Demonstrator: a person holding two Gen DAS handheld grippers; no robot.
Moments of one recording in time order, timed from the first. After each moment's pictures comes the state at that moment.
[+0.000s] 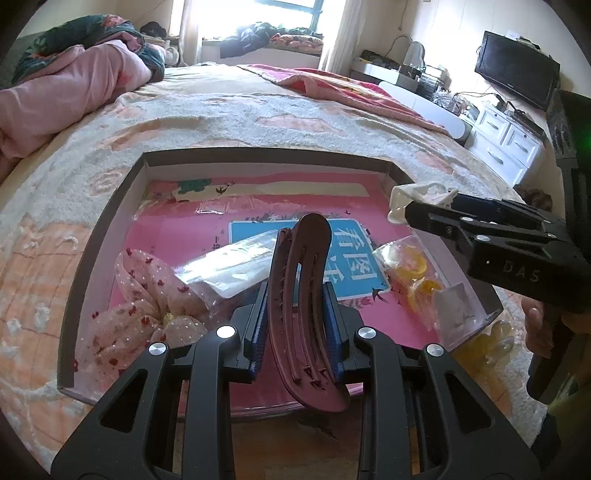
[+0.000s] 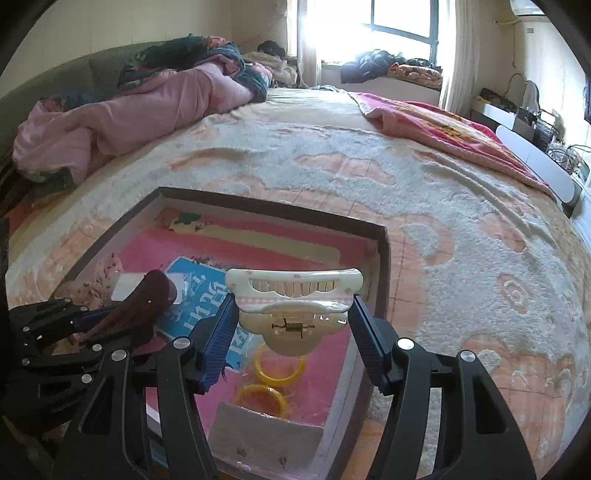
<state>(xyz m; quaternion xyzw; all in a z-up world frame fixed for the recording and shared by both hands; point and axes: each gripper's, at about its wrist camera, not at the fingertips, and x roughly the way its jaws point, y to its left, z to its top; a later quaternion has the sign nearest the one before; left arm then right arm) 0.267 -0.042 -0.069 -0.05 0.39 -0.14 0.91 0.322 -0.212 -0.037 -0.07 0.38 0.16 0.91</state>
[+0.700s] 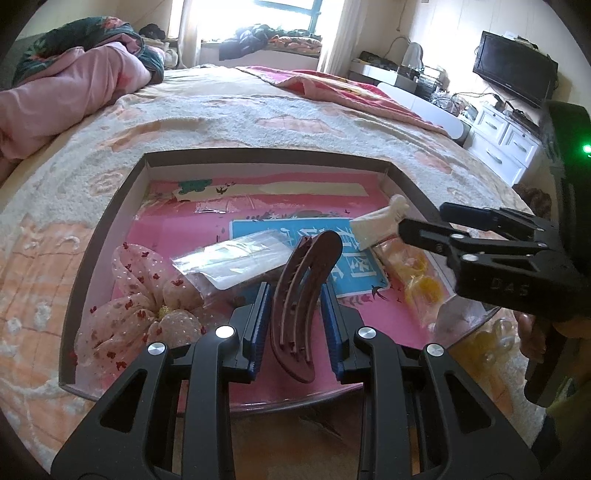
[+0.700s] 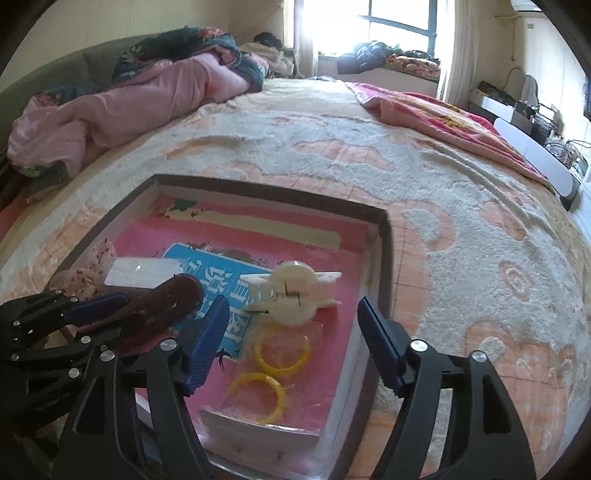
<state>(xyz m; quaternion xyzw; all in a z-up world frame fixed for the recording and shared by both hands) 0.262 -0.043 -0.068 -0.04 0.38 -0.14 0.91 0.316 -0.214 -0.044 -0.07 0.39 0.15 0.91</state>
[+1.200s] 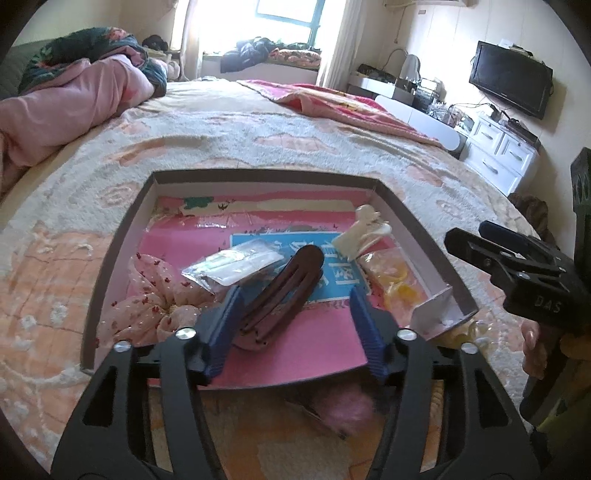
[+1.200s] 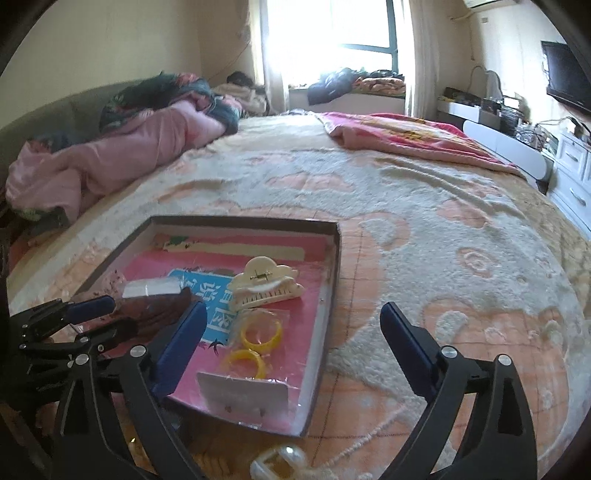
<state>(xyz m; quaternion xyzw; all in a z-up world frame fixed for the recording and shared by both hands) 0.243 -0.043 -0.047 -0.05 0.36 -0.13 0.92 0.267 -0.253 -0.020 0.00 0.32 0.11 0.94</state>
